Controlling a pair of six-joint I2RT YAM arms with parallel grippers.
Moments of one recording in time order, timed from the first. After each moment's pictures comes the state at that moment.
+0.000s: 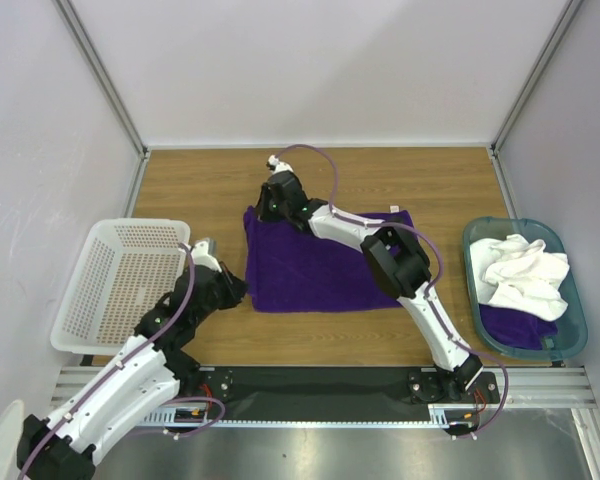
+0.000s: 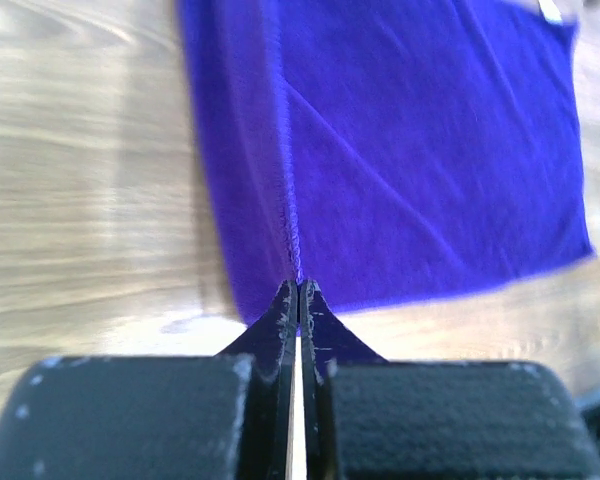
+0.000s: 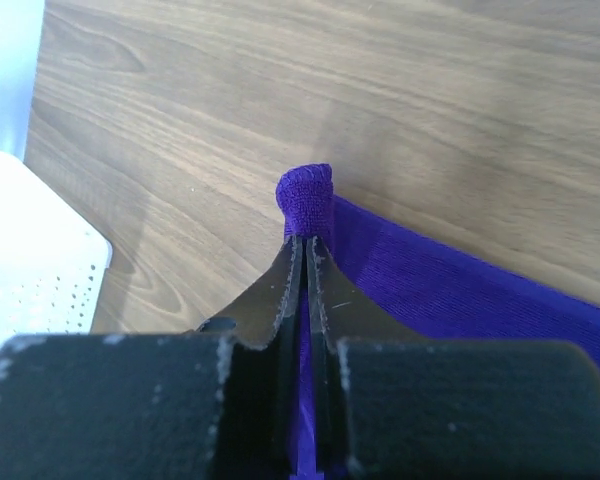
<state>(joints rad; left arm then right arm) -0.54 0.59 0.38 -0.33 -0.10 -0.71 0.77 2.42 1.93 0.00 -0.03 0.64</state>
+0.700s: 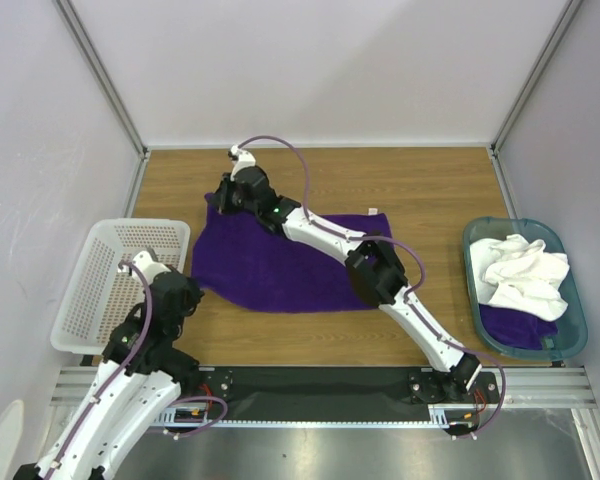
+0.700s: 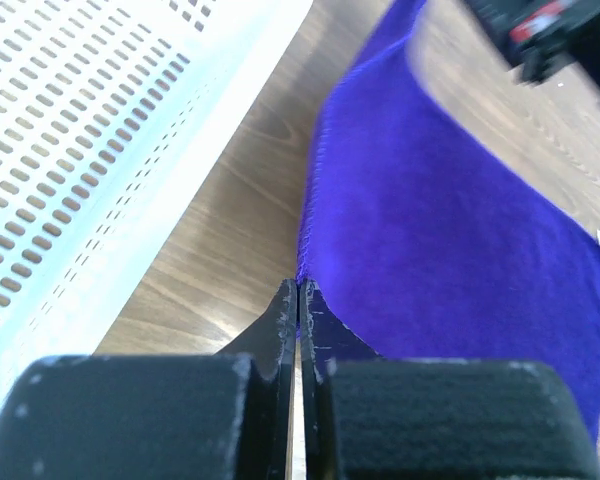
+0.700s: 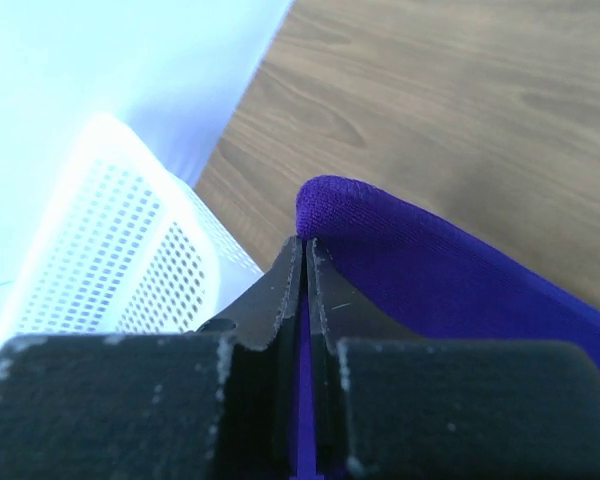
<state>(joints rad) -0.44 0.41 0.55 -0.75 -0.55 -0.87 0.88 2.58 2.33 0.02 -0.04 0.65</state>
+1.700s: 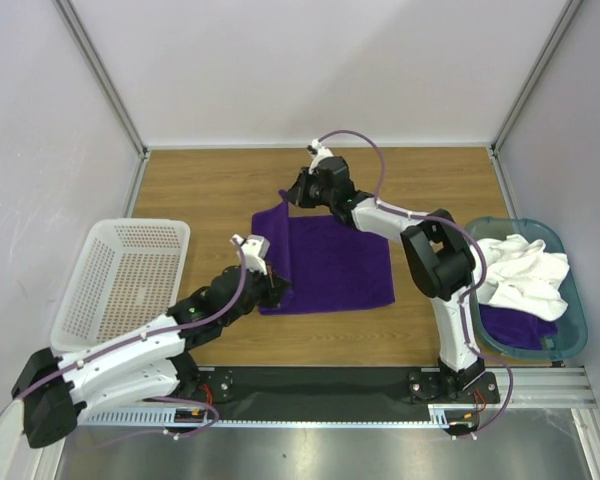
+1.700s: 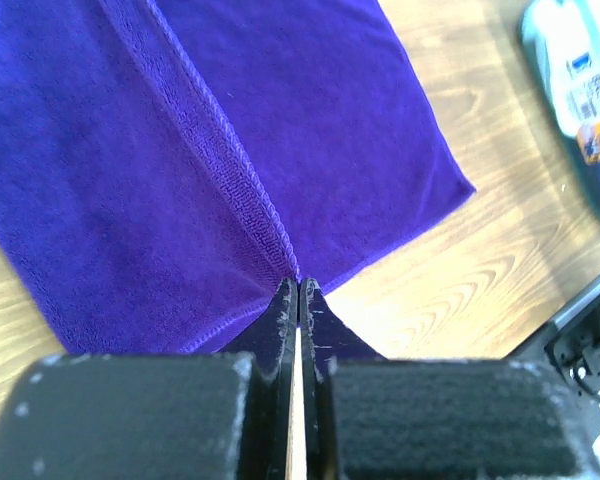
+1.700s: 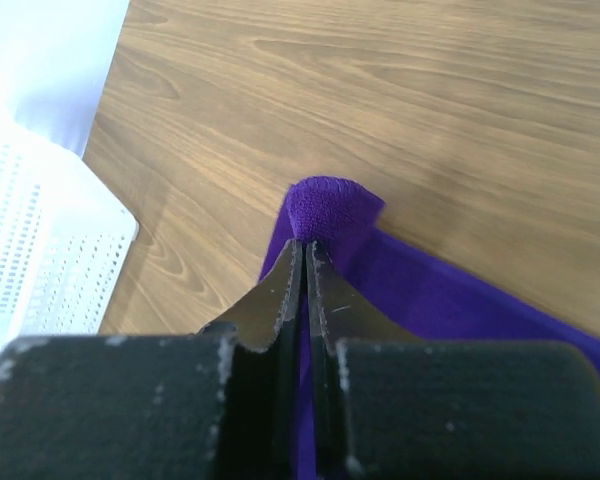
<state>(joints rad) -0.89 0.83 0.46 -0.04 -0.21 -0.58 0.61 2.16 1.58 0.21 -0.23 0.58</state>
